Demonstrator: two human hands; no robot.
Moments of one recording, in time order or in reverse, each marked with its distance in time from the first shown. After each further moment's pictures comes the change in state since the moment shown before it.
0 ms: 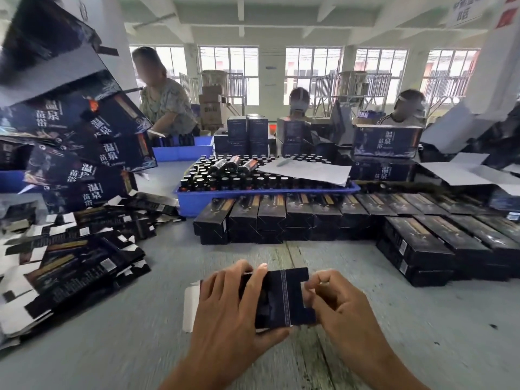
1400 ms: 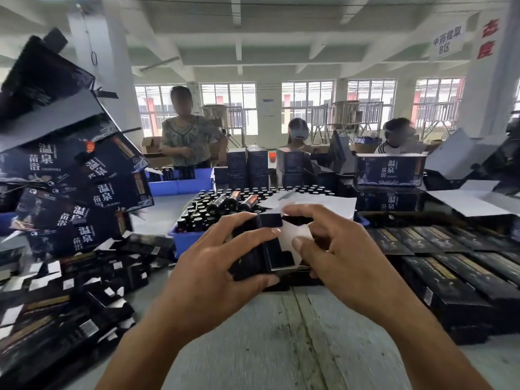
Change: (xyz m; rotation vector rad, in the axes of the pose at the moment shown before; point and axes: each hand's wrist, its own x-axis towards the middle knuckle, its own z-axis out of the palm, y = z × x) left_hand 0.130 -0.056 -0.057 -0.410 -0.120 0.031; right_hand 0.103 -0.115 -0.013 -0.481 -0.040 -0.378
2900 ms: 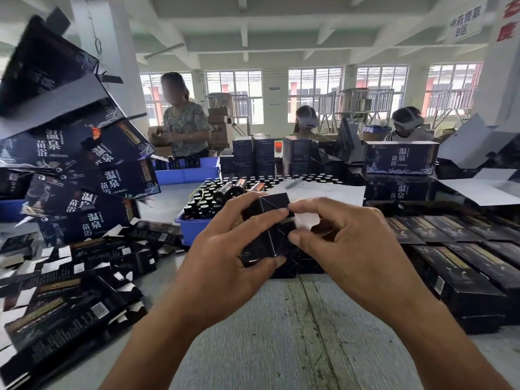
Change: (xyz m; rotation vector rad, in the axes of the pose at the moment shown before) left_hand -0.004 0.001 0.008 -0.116 0.117 0.034; right_hand -0.011 -0.016 0.007 0.019 0.101 0.011
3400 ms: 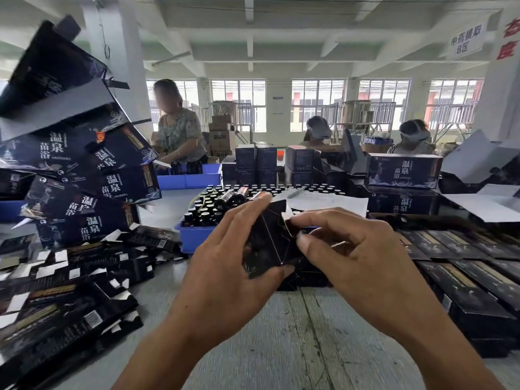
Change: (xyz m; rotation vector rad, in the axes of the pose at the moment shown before) left_hand 0.001 0.009 0.006 -0.081 0.054 -0.154; right_hand 0.003 0.000 -0.002 0.147 -0.023 -0.018
